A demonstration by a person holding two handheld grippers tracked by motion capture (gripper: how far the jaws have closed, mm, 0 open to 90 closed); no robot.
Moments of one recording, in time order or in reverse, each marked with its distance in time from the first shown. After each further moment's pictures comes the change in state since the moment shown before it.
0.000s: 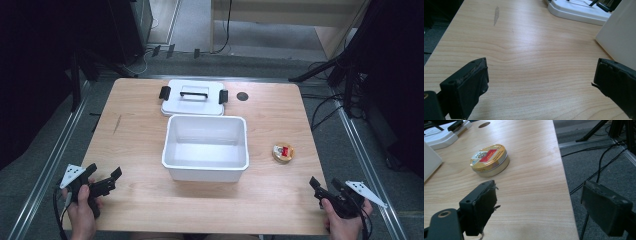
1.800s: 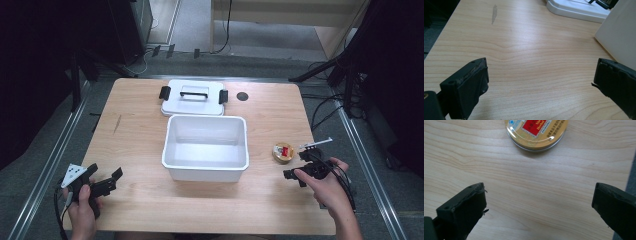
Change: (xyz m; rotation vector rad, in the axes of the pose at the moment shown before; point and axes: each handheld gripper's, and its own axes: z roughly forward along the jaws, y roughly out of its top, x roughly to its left) left arm -0.001 0.000 0.001 0.015 -0.008 0.012; right arm 0.089 0.083 0.067 0.731 -0.049 -0.300
